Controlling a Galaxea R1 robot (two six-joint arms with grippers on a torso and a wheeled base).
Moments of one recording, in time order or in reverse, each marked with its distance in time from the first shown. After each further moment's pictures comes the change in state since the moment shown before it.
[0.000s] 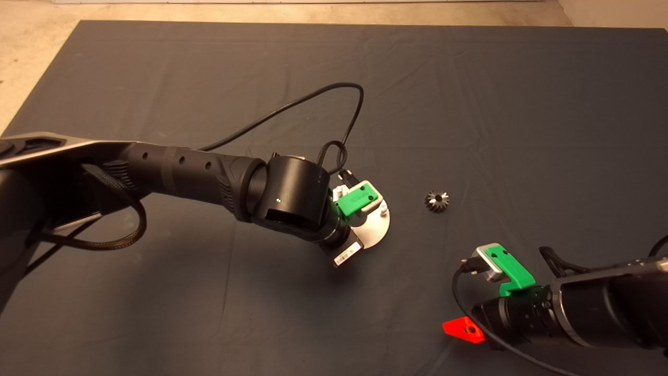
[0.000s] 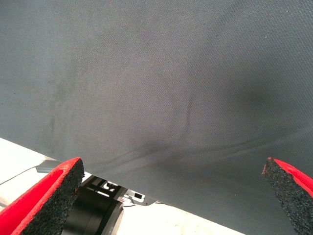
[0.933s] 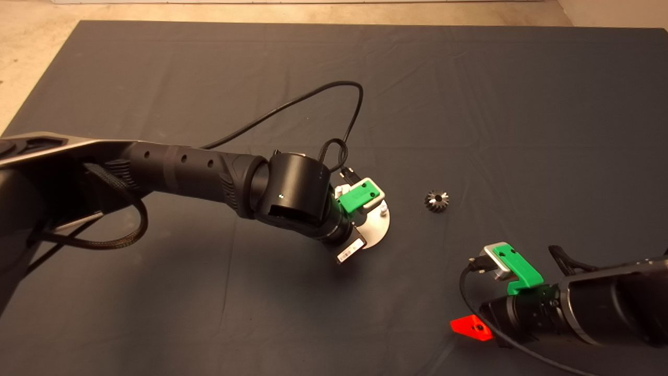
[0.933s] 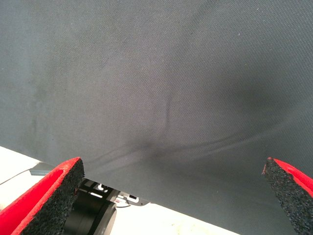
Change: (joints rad) left arm 0.000 0.002 -0.021 0.000 -0.033 0.001; right arm 0.000 -0.039 0.000 0.000 0.000 -0.022
